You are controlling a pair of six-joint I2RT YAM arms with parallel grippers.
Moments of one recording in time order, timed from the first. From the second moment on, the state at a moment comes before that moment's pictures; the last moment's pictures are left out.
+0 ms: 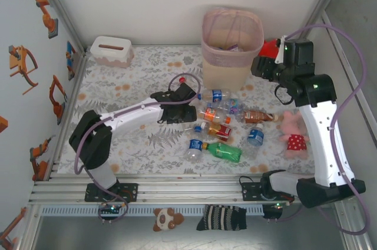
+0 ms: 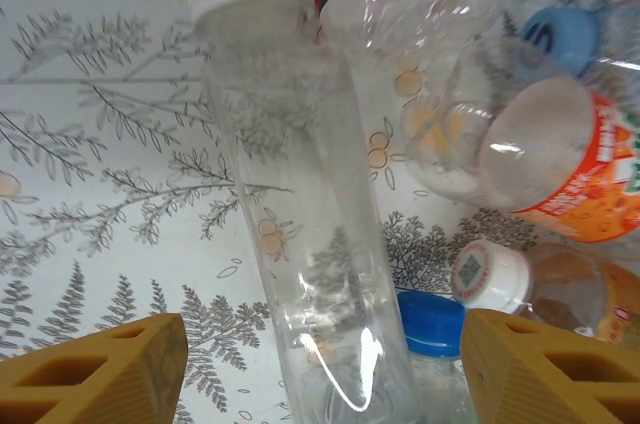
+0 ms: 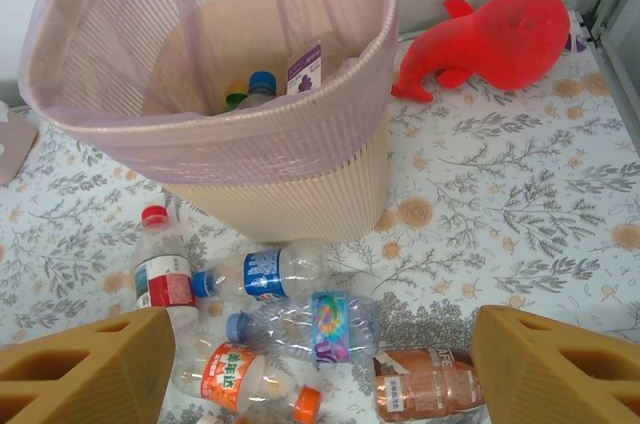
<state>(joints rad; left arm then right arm) -0.90 1.74 1.27 -0.71 -0.14 -0.86 0.22 1.23 1.65 -1.04 0.05 0.30</state>
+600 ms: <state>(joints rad) -0.94 1.84 1.28 -0.73 -0.10 -0.93 0.22 1.23 1.64 -1.05 0.05 0.30</state>
